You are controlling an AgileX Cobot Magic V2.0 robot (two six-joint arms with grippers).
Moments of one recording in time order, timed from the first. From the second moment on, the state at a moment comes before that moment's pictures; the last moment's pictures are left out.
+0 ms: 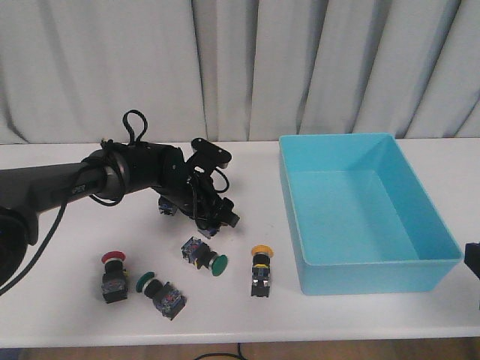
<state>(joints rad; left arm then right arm) -0.46 2.24 -1.62 -0.20 0.52 0.33 0.06 0.58 -0.61 0.11 0.66 -0.10</state>
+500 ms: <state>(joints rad) -0.46 2.17 -1.63 -0.20 0.57 0.33 0.06 0.58 -0.61 0.11 0.67 -0.10</state>
